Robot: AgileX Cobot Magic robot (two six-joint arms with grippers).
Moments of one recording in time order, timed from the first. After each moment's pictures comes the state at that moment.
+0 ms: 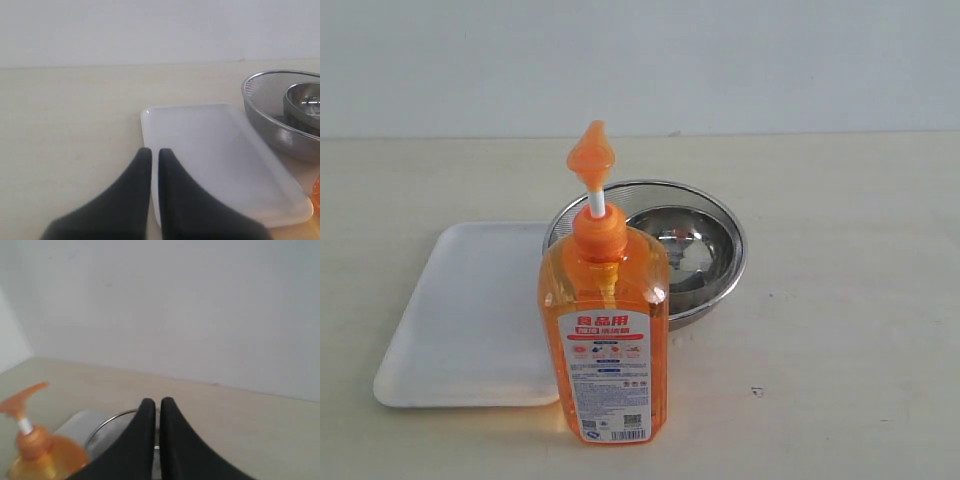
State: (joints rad) left arm -0.07 0.00 0.00 -0.18 0.31 0.18; right arm -0.06 0.47 -0.53 1.27 0.60 -1.09
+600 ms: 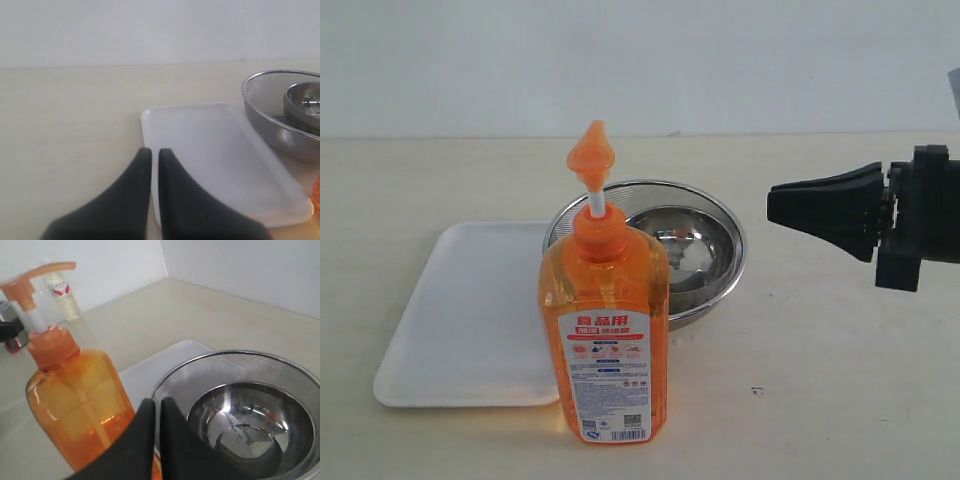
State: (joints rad) left arm -0.07 0.00 0.00 -0.18 0.31 0.18; right arm -0.06 1.43 -0.56 1.68 1.20 -2.12
